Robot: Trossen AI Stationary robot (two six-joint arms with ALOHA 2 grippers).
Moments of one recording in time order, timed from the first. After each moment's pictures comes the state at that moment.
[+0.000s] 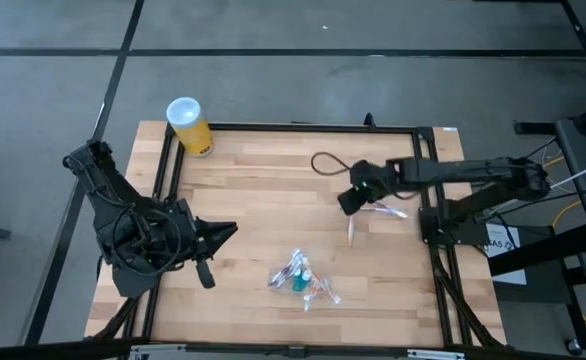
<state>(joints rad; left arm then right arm) -0.88 1.29 1.36 -0.48 -1.34 -0.62 -0.08 1.31 0.97 -0.77 0.07 0.86</state>
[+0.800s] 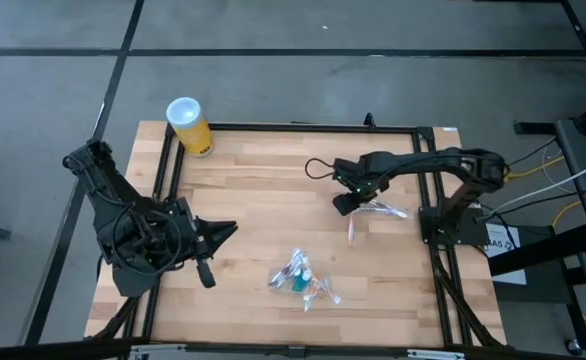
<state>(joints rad) -0.88 1.29 1.36 -0.48 -1.34 -0.56 -0.26 1.66 0.97 -0.82 -0.11 0.70</state>
